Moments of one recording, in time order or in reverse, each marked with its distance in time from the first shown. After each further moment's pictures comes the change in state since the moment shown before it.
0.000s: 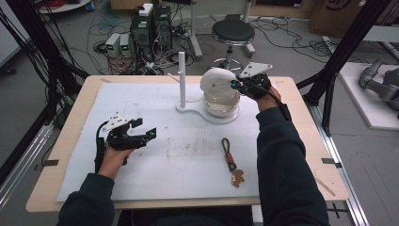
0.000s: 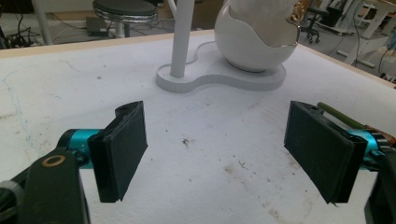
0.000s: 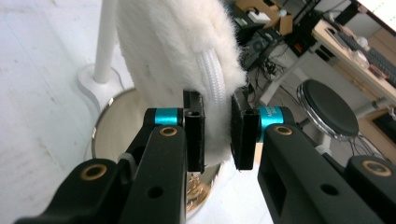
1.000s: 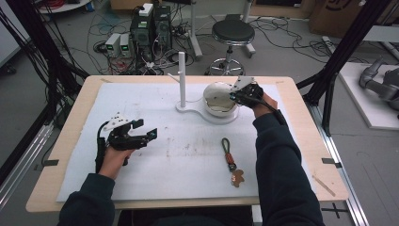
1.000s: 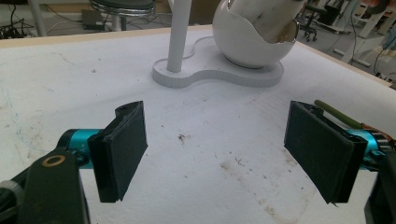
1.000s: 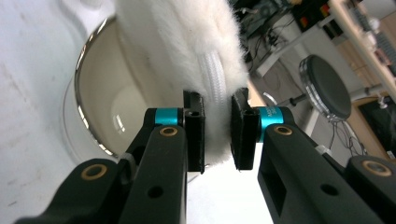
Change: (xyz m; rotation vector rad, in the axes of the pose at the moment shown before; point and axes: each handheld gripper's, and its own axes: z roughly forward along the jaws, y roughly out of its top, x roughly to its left) left arm 0.000 -0.001 0.002 0.016 -0.014 -0.023; right arm 0.021 -0.028 0.032 0.198 -0.009 -0.146
